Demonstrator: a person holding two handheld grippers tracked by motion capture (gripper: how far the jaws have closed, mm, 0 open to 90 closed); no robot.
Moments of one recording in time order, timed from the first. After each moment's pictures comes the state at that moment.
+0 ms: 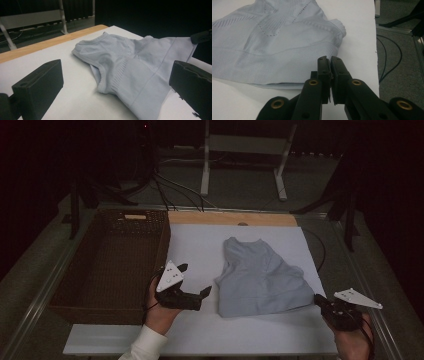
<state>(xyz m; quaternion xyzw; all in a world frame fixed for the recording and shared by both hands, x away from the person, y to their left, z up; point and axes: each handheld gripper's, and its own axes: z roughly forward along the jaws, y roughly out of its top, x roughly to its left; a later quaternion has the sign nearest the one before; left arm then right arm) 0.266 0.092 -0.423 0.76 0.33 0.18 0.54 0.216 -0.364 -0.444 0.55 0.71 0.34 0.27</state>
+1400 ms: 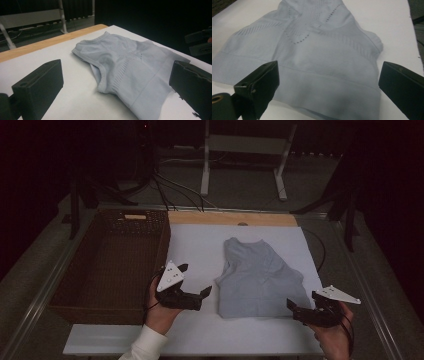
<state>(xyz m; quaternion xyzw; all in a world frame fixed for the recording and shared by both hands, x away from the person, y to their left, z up) 0.267 0.092 -0.424 0.76 0.33 0.18 0.54 0.229 -0.326 -0.455 0.55 0.72 0.37 0.22</state>
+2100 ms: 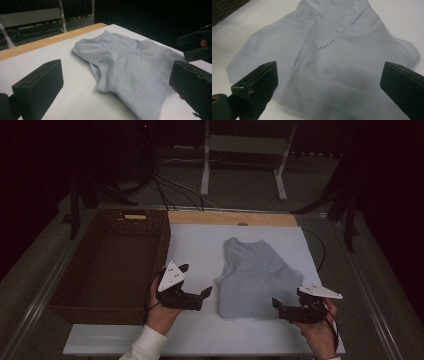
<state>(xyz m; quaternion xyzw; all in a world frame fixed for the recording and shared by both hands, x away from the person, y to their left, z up) 0.267 0.091 -0.426 0.76 0.33 0.18 0.54 0.240 -0.293 -0.459 0.52 0.74 0.38 0.21</state>
